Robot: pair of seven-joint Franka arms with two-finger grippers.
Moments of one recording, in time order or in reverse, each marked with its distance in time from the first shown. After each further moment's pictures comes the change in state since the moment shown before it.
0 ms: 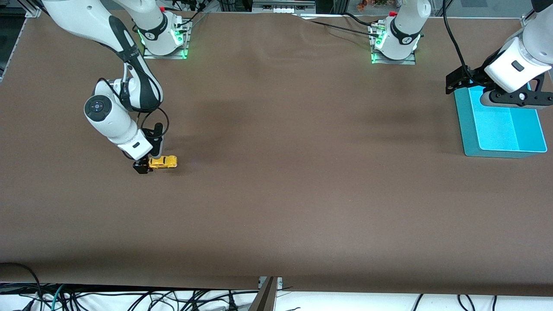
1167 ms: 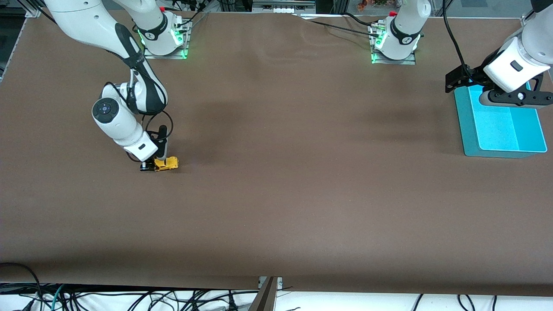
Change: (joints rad) left arm 0.001 0.000 -0.001 0.000 0.000 -0.014 0.000; right arm 0.004 0.035 0.006 0.001 0.000 0.052 -0.006
